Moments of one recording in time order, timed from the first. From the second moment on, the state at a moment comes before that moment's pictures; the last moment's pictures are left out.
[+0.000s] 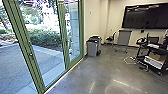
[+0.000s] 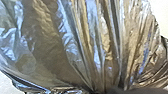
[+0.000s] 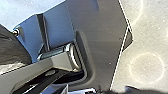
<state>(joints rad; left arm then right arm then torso) 1.49 3.06 -2.78 -0.24 0.01 0.33 -1.57 3.00 -2.70 0.50 -0.04 -0.23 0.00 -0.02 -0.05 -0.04</state>
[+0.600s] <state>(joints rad) 1.49 3.06 -2.78 -0.24 0.01 0.33 -1.57 3.00 -2.70 0.50 -0.04 -0.23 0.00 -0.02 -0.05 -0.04</state>
